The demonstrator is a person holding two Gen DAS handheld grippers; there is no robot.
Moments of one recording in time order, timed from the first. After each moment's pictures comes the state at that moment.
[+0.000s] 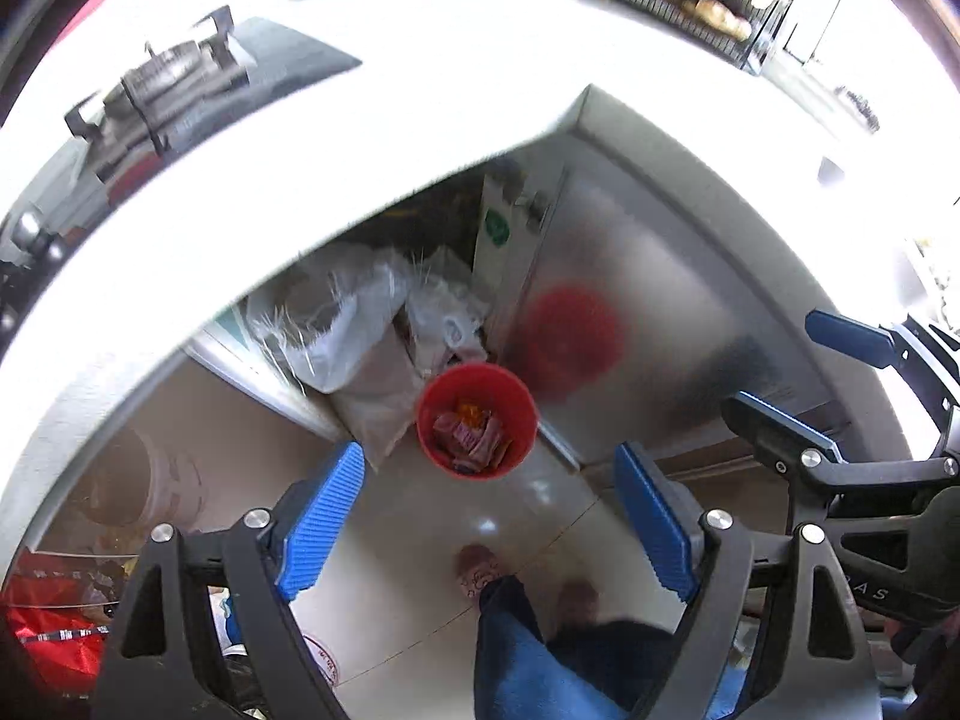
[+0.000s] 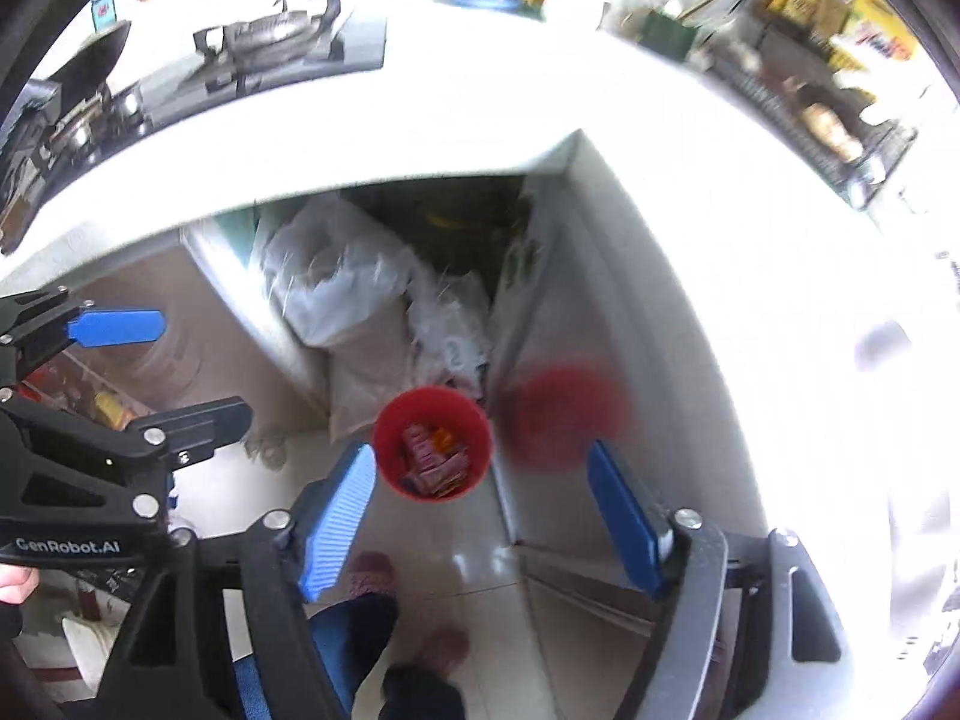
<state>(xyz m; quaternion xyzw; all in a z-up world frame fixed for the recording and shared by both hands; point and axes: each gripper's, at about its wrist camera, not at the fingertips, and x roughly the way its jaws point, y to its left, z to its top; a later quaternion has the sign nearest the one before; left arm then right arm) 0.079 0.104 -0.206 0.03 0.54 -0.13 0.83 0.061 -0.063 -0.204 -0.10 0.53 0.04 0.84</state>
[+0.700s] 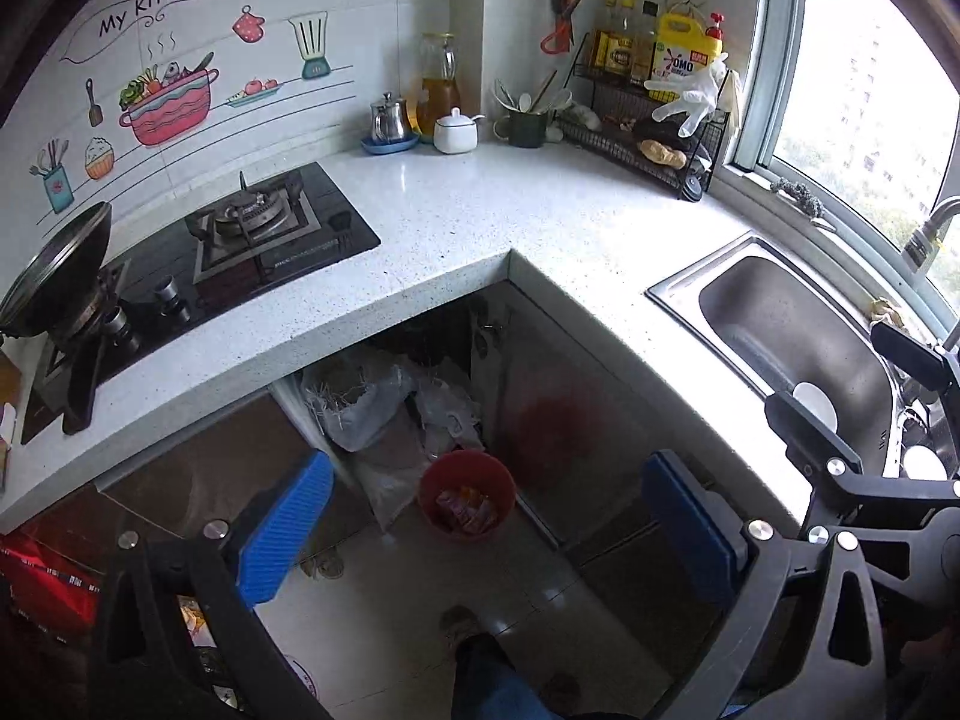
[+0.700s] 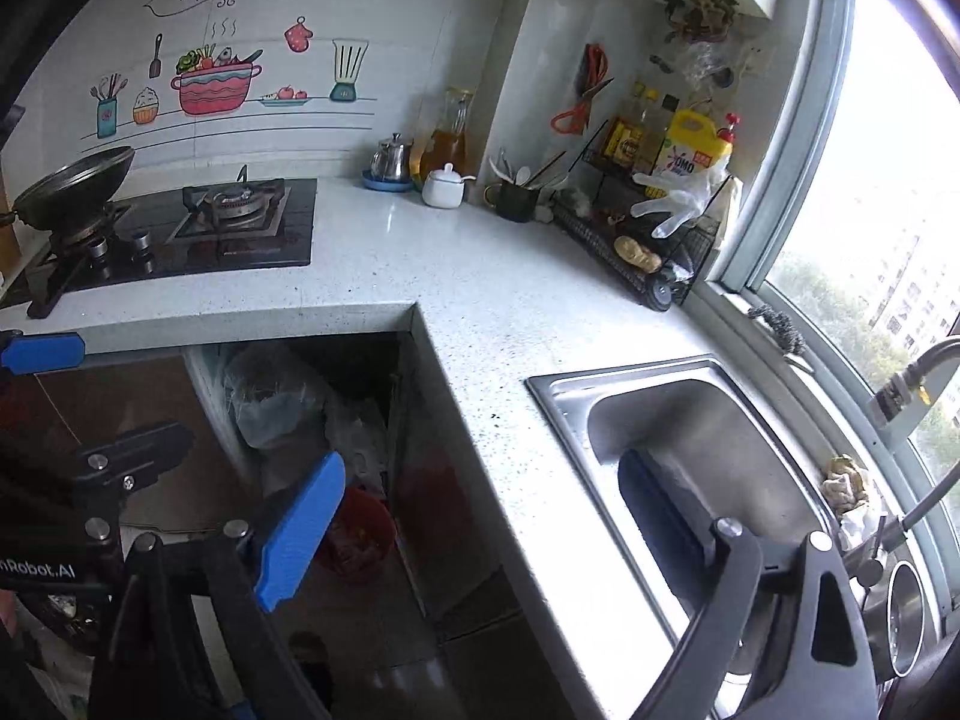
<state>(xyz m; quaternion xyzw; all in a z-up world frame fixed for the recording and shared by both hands) -0.062 0.043 -0.066 0.02 0.41 -0.07 0.91 -0.063 -0.123 -0.065 -0.13 0.36 -0.04 0.92</state>
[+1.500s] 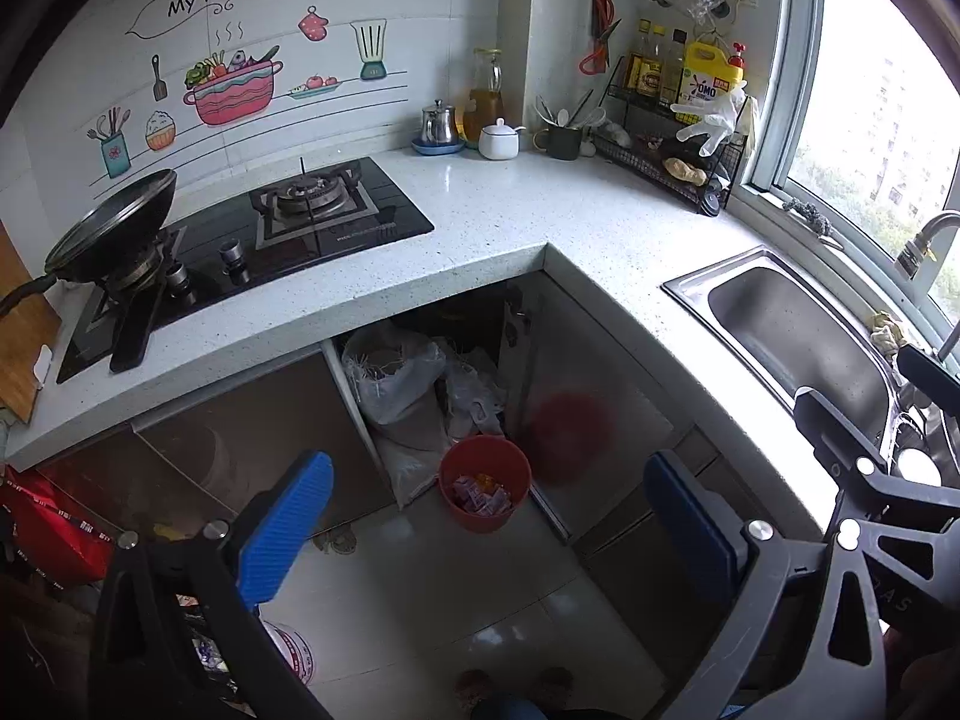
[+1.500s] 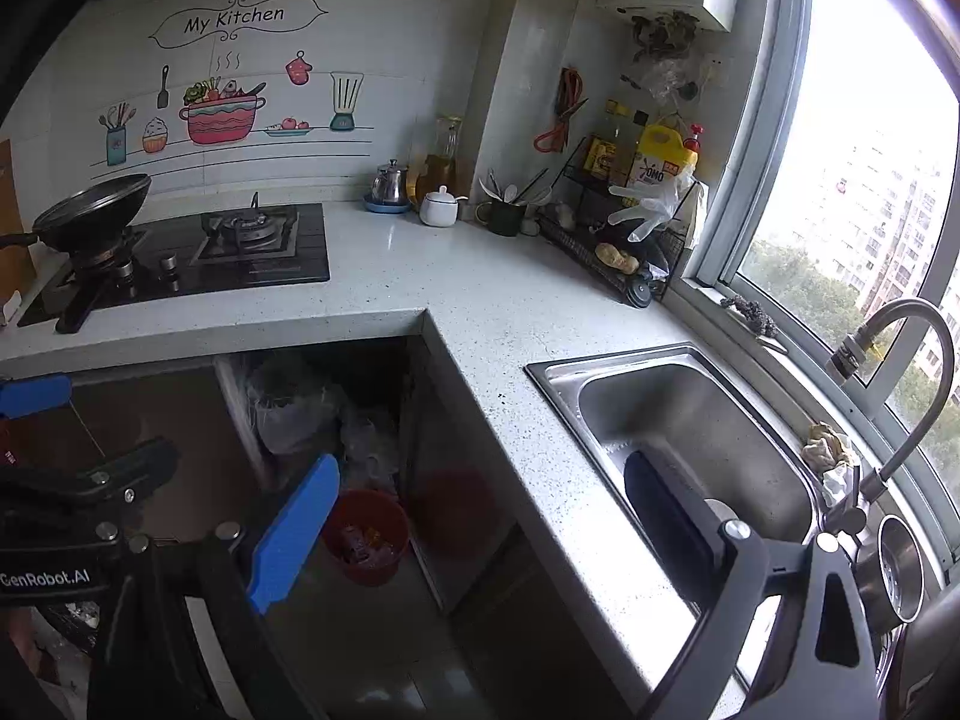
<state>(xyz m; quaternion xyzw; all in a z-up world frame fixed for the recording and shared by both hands) -0.136 0.070 -0.054 0.00 0.39 -0.02 0.92 -0.108 -0.090 -0.053 -0.10 0.35 -0.06 0.93</state>
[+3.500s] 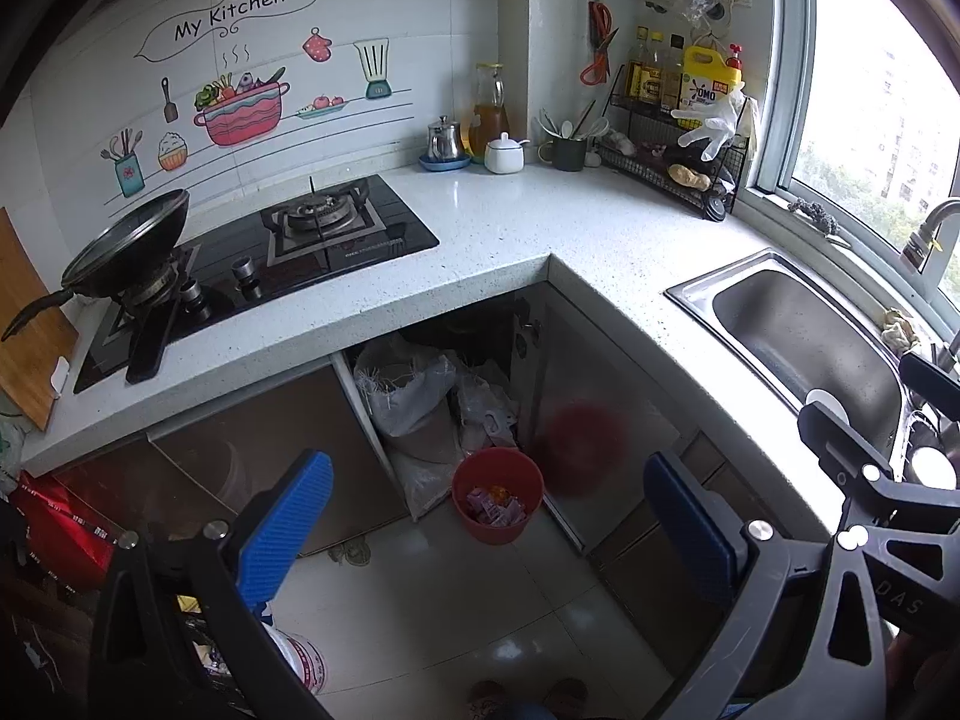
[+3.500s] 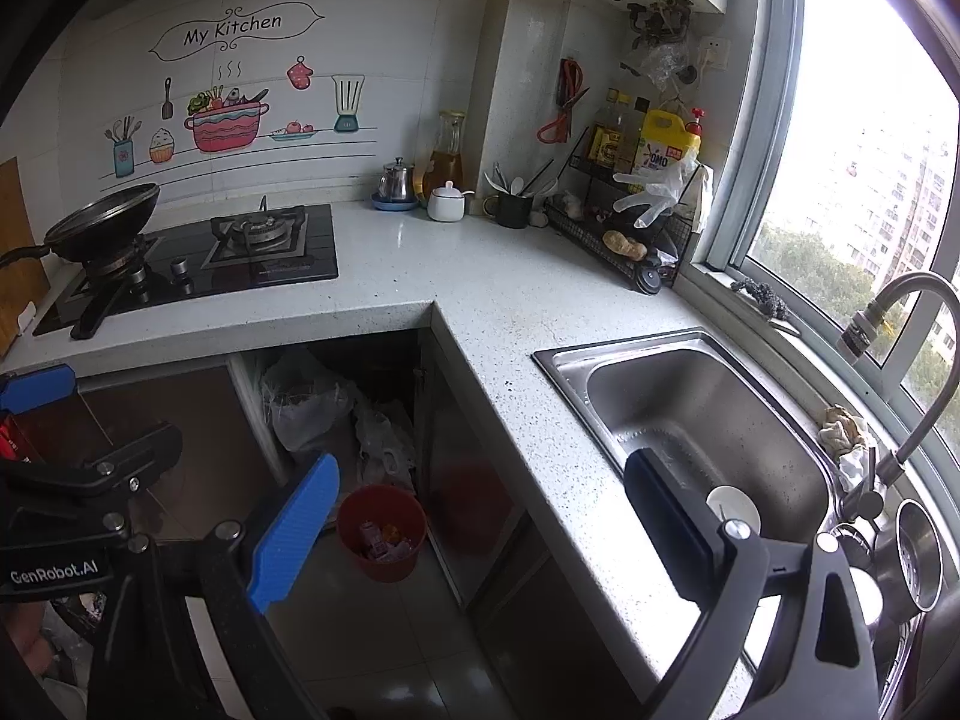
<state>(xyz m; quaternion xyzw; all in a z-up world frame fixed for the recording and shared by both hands) -0.146 0.052 -0.052 0.01 0.38 -0.01 0.93 -0.117 -0.094 -0.050 -0.08 0.36 -0.05 0.93</state>
